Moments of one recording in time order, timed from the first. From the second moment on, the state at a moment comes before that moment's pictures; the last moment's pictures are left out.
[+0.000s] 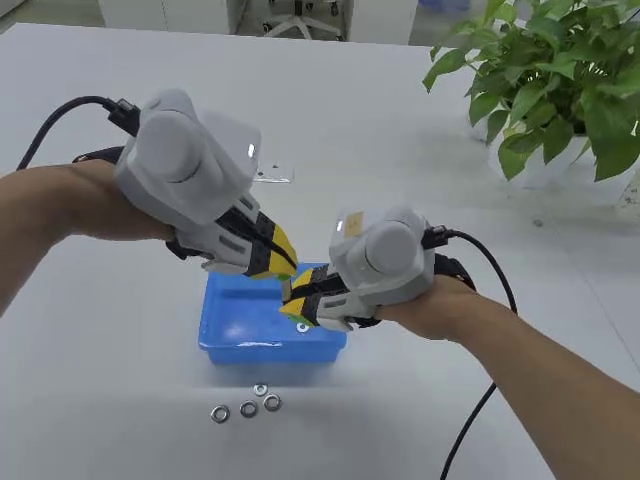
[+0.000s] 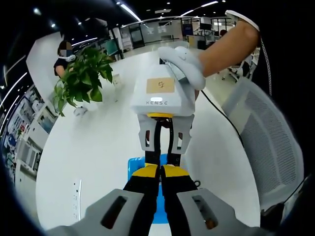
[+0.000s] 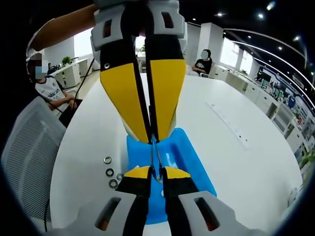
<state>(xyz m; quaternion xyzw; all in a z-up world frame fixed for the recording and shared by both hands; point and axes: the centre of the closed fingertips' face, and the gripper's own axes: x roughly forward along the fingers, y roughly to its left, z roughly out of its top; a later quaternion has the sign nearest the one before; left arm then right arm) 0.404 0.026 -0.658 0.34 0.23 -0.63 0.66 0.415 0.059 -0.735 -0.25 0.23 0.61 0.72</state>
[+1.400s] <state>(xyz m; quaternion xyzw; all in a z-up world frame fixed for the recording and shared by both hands) 0.418 0.030 -0.700 0.32 0.25 -0.63 0.66 0.425 0.057 -0.778 -0.26 0.26 0.61 0.70</state>
